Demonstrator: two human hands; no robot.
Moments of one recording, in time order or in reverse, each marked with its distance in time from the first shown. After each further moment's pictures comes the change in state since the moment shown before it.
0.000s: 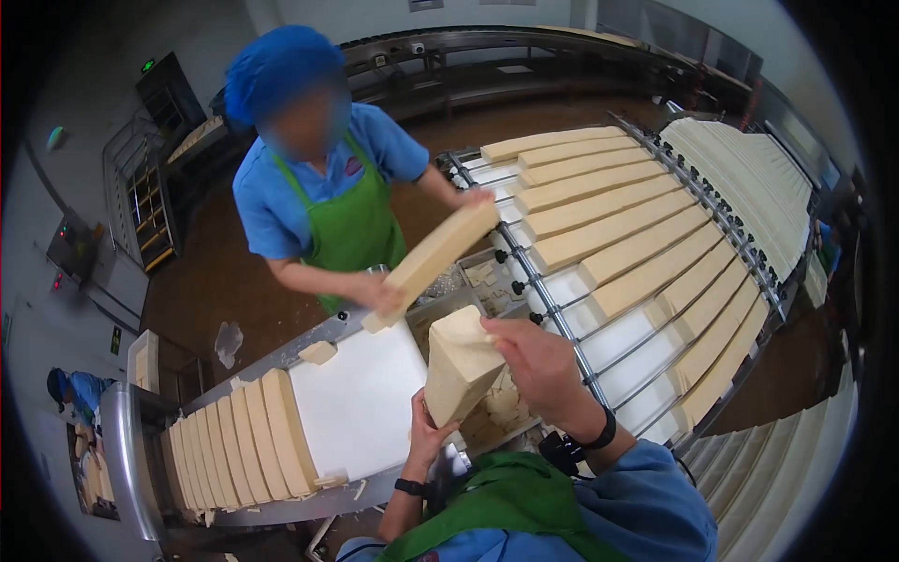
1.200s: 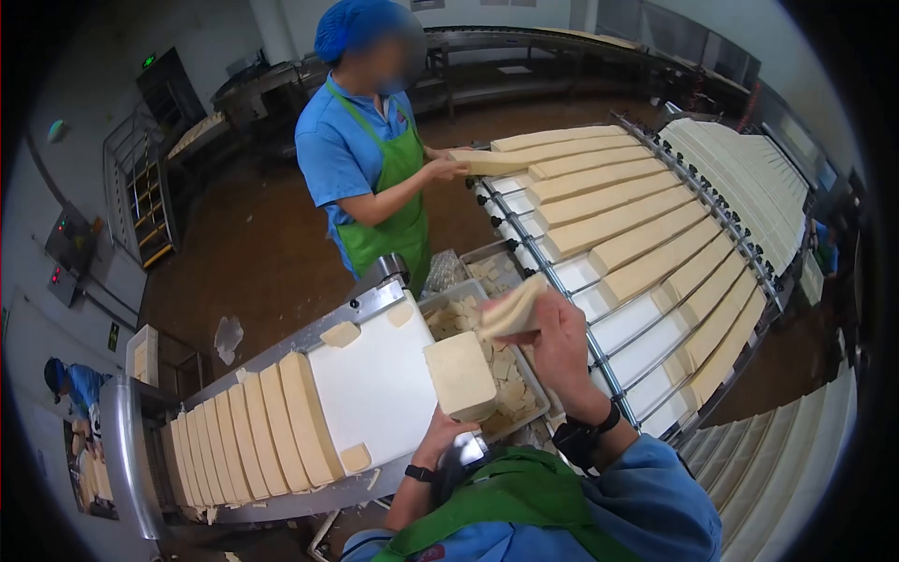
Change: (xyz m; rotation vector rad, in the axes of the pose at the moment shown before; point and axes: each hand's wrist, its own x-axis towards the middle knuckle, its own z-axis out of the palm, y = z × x) left_hand -0.016 -0.020 -0.038 -0.051 -0.232 -0.328; right_hand -0.008 -0.020 0.031 0.861 0.009 0.694
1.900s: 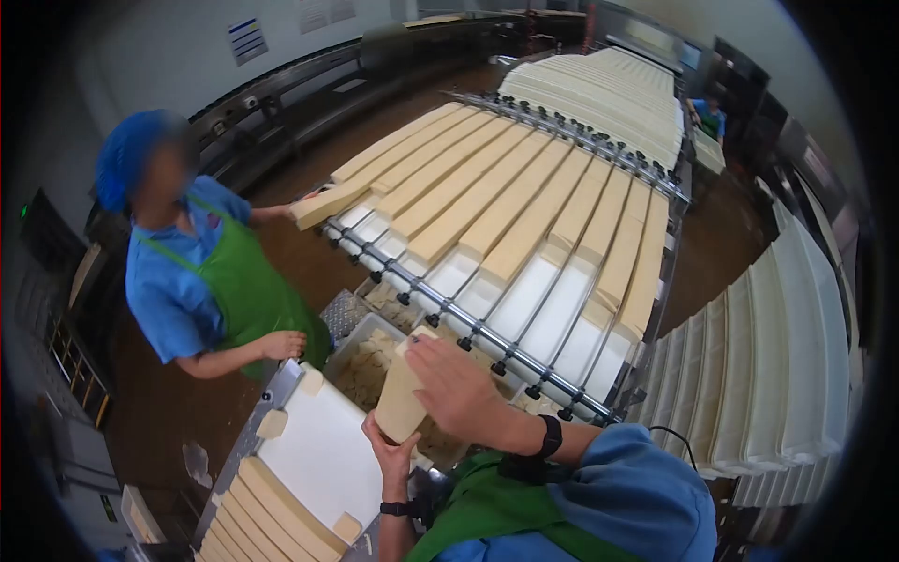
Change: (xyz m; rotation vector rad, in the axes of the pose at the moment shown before) left_hand 0.046 0.026 0.039 0.387 0.213 0.375; right_hand -0.039 0.020 -0.035 -1.314 0.272 -0.653
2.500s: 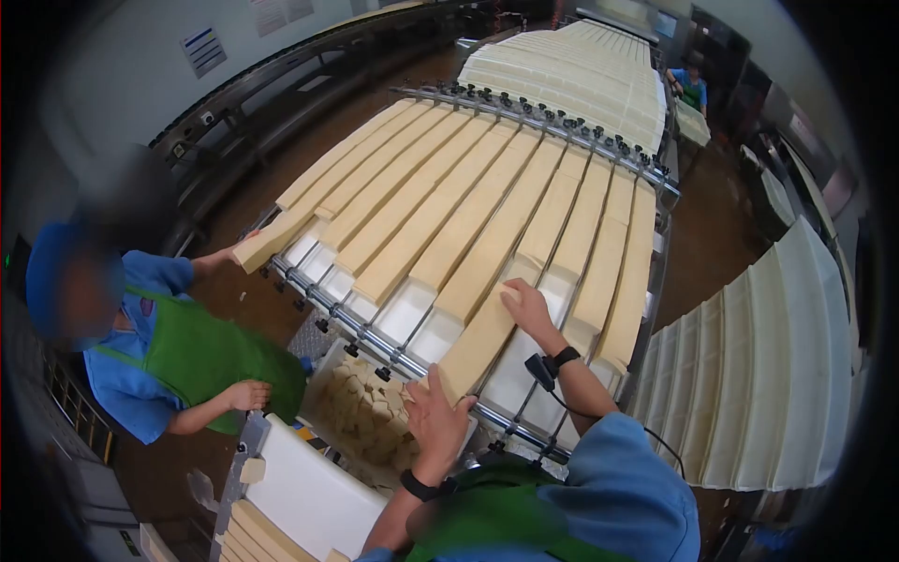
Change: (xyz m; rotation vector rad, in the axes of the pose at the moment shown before) left_hand 0.074 0.106 0.222 0.994 -0.372 -0.011; right_hand -0.110 0.360 0.023 0.050 0.117 0.812
